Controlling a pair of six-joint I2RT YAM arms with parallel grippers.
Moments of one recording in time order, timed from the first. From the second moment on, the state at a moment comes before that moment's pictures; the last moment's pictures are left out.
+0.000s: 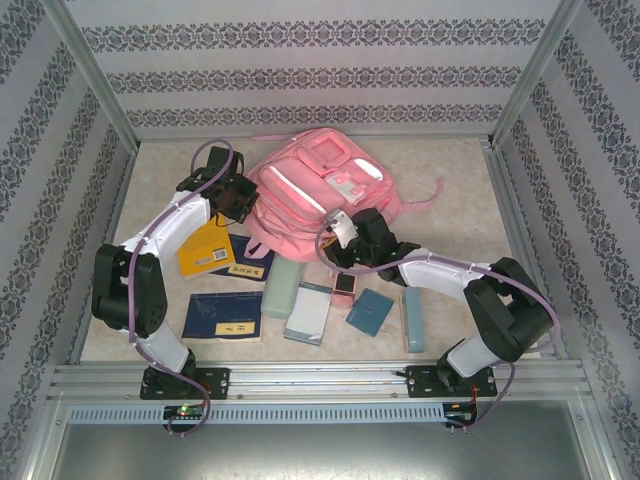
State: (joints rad) left arm -0.22 1.67 1.31 -0.55 0.15 -1.29; right arm 0.62 1.54 0.78 0.08 -0.26 0.00
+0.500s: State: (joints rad) left arm -0.23 1.65 1.24 -0.49 0.09 -1.33; right arm 0.67 1.59 0.86 -0.01 -0.34 0.08
